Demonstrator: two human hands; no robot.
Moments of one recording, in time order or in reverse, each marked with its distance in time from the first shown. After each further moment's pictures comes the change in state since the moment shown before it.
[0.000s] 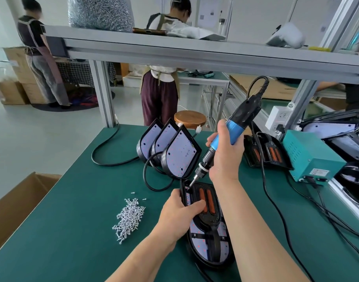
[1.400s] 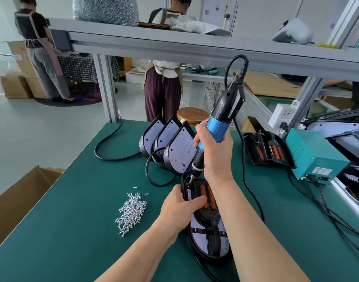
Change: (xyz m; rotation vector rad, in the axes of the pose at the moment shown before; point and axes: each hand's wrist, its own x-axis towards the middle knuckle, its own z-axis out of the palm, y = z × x) left_hand 0.008 -0.007 -0.001 -0.034 0.018 -0.032; right_hand -0.019 0.001 0.009 -0.057 -0.303 -0.107
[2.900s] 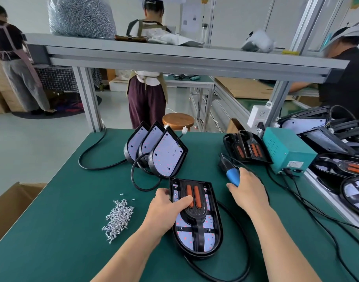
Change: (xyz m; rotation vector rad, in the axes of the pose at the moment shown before) left_hand -0.004 0.005 -0.001 0.148 0.037 0.004; right_hand -0.028 0.004 -0.162 -1.556 -0.079 0.401
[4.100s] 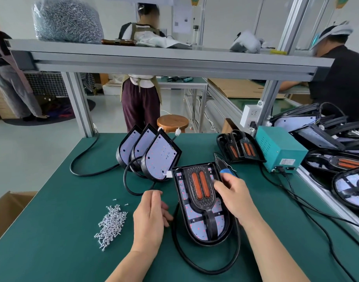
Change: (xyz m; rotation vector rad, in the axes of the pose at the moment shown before) left_hand -0.003 -0.022 0.006 -0.144 0.322 0.287; right_hand -0.032 -0.013 0.000 0.864 -0.102 -0.220
